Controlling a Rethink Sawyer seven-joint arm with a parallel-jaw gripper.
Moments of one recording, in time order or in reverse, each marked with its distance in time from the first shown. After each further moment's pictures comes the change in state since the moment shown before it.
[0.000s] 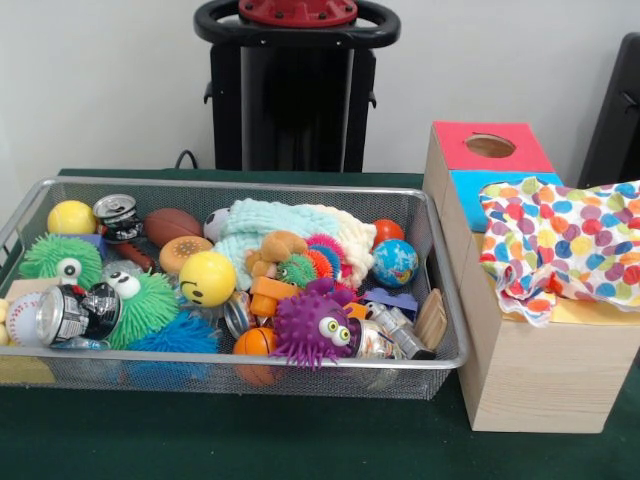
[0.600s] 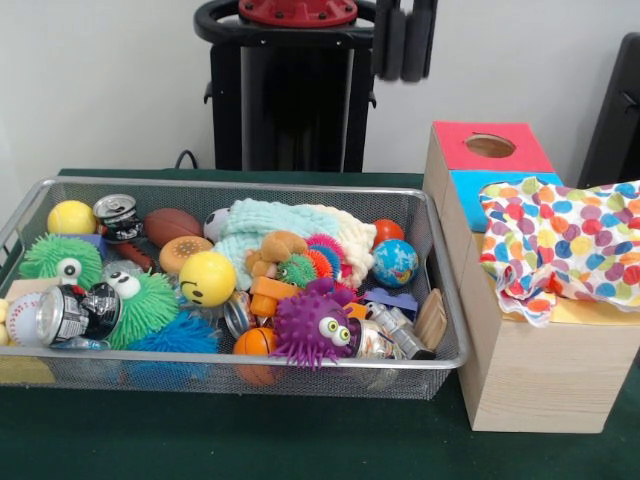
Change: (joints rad) arm 0.019 0.088 -0.025 -0.021 -0.002 -0.018 0.000
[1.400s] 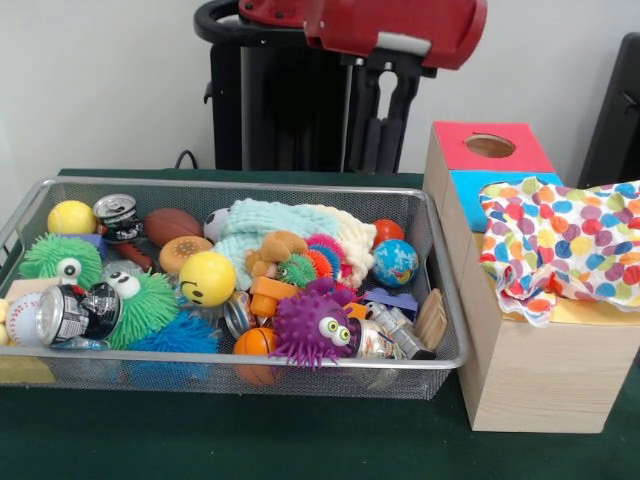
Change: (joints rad) arm 0.072 0.035 -0.101 0.130 -0.025 -0.195 0.011
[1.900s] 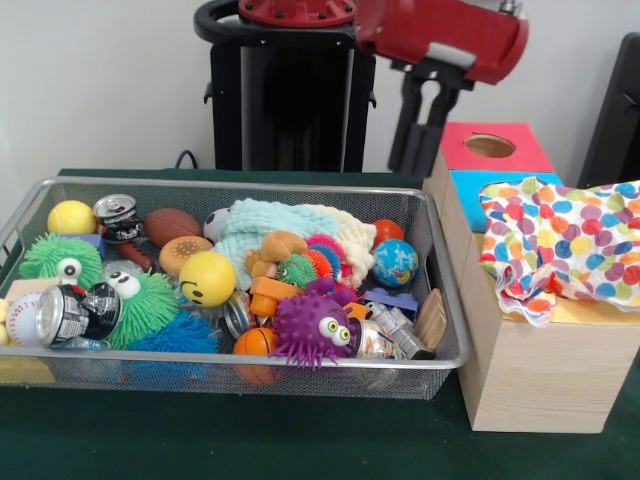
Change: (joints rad) arm 0.145 0.029 -0.140 0.003 -0.010 -0.050 0.076
